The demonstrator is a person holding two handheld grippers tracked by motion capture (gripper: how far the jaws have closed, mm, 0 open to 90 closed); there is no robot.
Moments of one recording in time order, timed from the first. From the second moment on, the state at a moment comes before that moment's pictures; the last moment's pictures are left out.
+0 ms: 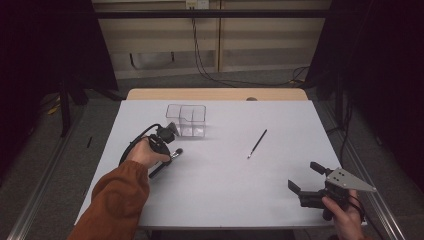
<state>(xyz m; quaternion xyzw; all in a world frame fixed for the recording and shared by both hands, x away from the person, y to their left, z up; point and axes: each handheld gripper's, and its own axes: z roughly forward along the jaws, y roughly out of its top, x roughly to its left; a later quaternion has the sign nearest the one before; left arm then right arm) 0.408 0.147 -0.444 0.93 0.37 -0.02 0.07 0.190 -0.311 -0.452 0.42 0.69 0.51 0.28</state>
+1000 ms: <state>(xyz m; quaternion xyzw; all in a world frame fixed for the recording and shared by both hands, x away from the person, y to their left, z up) 0.393 0.172 -0.426 0.88 0.41 0.00 0.23 0.191 -0.311 -0.452 0.42 0.69 0.51 0.28</state>
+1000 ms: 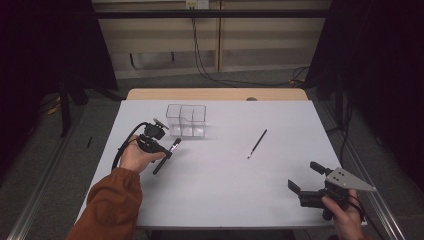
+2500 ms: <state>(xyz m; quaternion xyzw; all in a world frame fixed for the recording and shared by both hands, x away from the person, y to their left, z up) 0.366 0.184 -0.412 0.79 0.37 0.11 0.48 0.191 -0.311 -0.452 0.42 0.69 0.51 0.28</state>
